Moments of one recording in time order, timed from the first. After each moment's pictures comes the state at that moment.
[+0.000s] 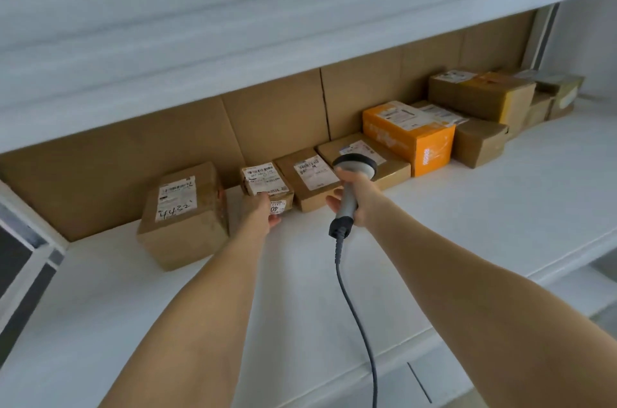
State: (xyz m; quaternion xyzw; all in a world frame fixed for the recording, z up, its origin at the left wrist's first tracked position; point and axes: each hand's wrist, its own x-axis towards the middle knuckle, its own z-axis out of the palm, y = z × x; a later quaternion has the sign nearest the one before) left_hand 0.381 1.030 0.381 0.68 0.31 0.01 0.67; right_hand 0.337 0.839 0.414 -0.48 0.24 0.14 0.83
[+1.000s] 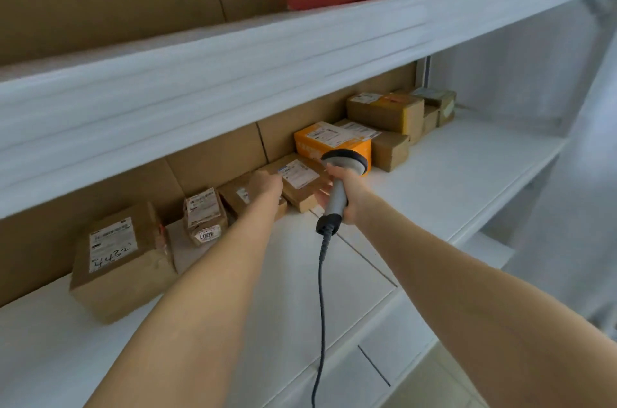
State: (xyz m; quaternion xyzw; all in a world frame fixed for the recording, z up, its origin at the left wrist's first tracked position) left_hand 0.379 0.898 0.452 0.88 0.13 0.01 0.45; right_hand 0.284 0.767 0.458 -0.40 0.25 0.04 0.88
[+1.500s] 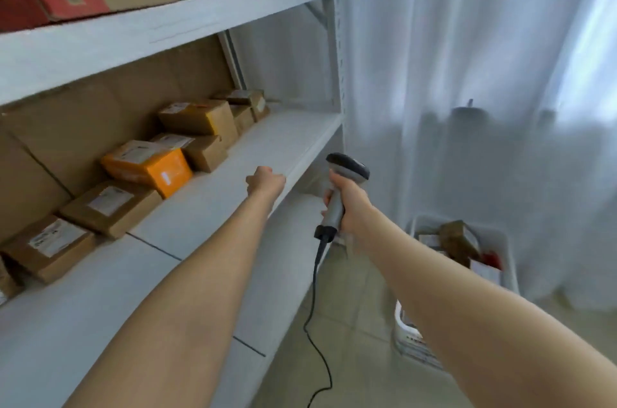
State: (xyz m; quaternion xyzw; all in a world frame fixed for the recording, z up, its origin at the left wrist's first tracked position) left_hand 0.164 0.595 0.430 0.90 -0.14 -0.14 0.38; right_hand 0.019 0.524 0.419 -0.30 0.38 -0.21 0.85
